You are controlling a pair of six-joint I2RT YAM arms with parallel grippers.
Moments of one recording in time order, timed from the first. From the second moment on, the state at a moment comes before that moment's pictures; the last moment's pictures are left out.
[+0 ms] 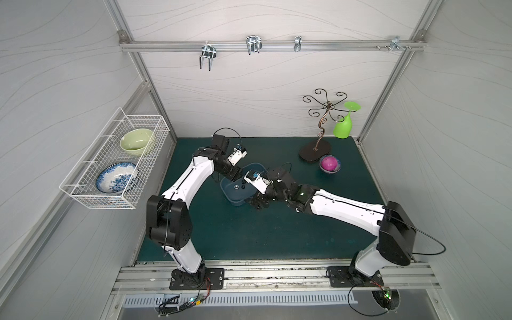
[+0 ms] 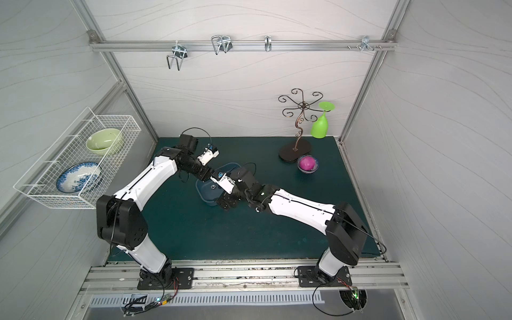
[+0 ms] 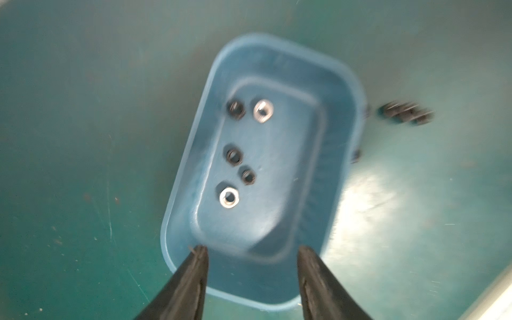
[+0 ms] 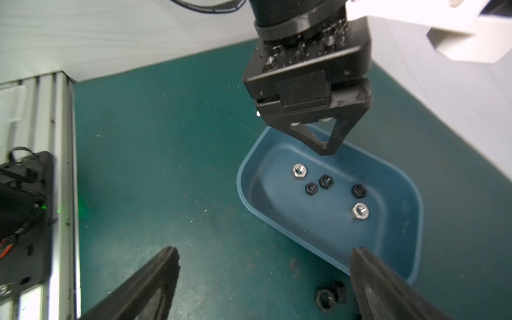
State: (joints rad) left arm -0.22 1.67 1.51 -0.94 0.29 0.38; right arm 1.01 1.56 1.20 -0.16 -0.10 -0.18
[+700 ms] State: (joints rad) left arm -0.24 1.46 1.43 -1.05 0.64 0.31; right arm 0.96 1.23 1.14 -0.58 0.05 0.15
